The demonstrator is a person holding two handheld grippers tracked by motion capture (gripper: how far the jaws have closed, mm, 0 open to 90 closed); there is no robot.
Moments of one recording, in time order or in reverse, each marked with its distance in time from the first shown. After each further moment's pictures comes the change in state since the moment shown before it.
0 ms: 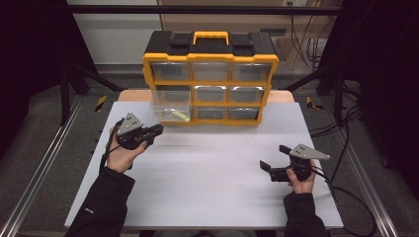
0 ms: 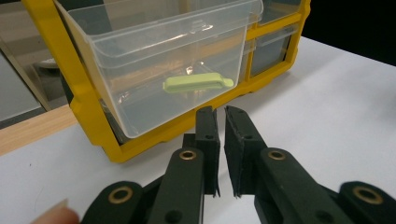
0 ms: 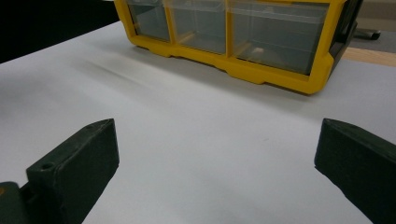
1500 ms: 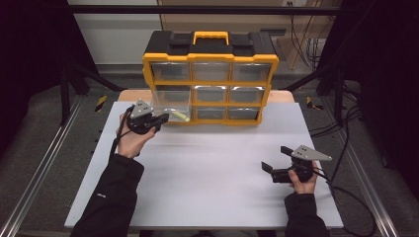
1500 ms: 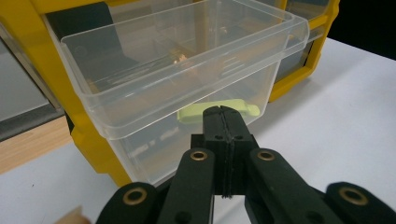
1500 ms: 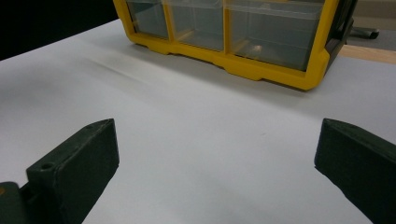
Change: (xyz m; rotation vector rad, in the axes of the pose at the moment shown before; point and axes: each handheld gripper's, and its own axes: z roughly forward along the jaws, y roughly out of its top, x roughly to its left) left arm 0.012 0.023 0.036 0.042 0.034 0.000; right arm -0.002 -0.004 -0.004 0.003 -0.004 -0.002
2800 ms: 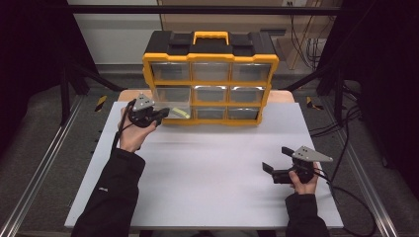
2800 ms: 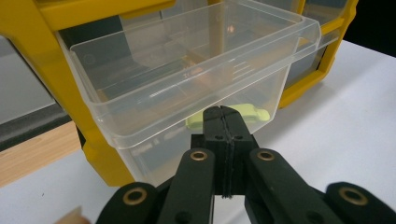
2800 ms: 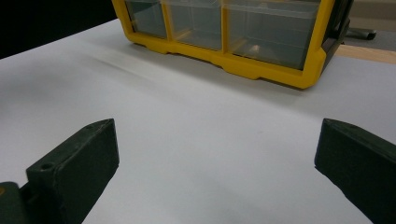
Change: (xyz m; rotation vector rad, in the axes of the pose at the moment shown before) left arm 0.010 0.011 0.011 0.007 0.017 0.003; right arm 0.000 -0.002 -0.002 -0.003 -0.006 -0.002
